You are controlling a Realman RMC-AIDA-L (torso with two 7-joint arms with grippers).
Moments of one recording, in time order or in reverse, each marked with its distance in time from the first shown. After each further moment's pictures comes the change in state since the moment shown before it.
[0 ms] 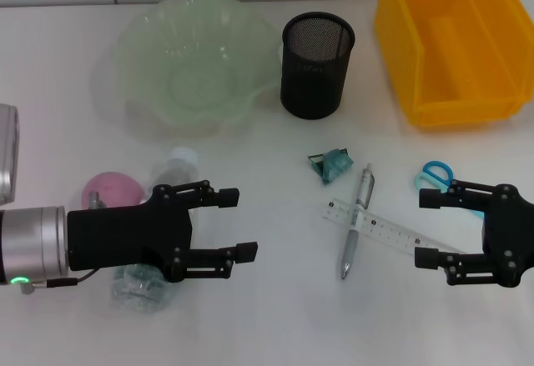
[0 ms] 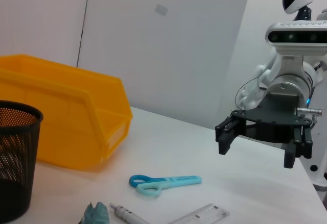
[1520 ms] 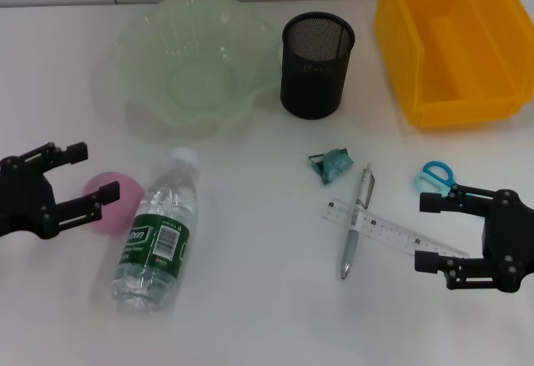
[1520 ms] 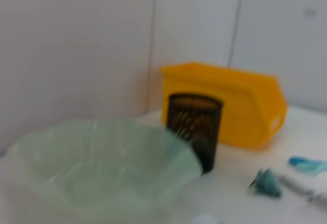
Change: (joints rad) left arm 0.169 0.047 -0.270 0.129 0.014 -0.065 0.011; right arm -0.014 0.002 0.006 0.017 0.005 0.000 -0.007
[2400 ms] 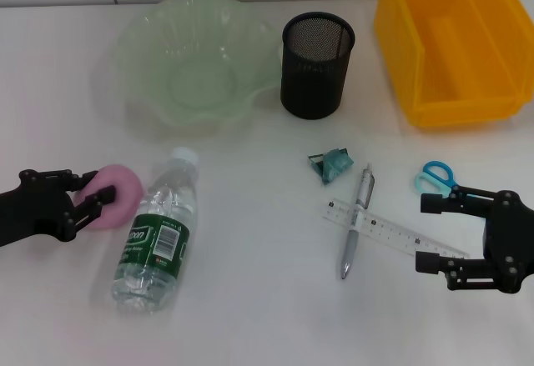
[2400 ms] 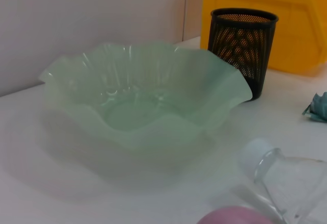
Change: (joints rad) left arm -0.047 -0.047 0.006 -0.003 0.173 -0.252 -0.010; right arm -0.003 0.000 -0.001 0.000 0.000 0.002 0.000
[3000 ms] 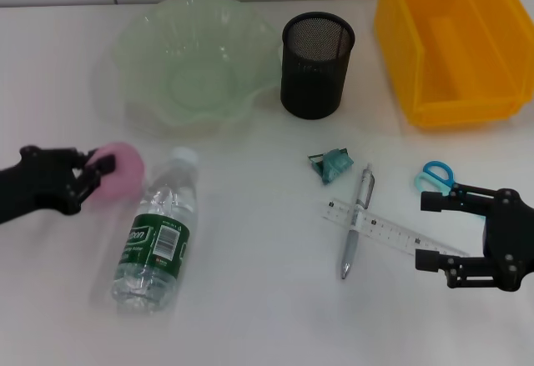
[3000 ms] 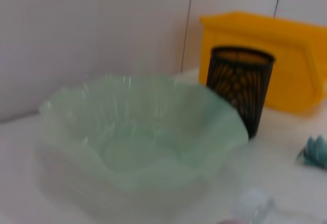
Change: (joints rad) left arm -0.006 -0.005 -0.006 0.023 -0.048 0.042 -0.053; right arm 0.003 0.000 0.004 0.000 0.000 0.000 0.000
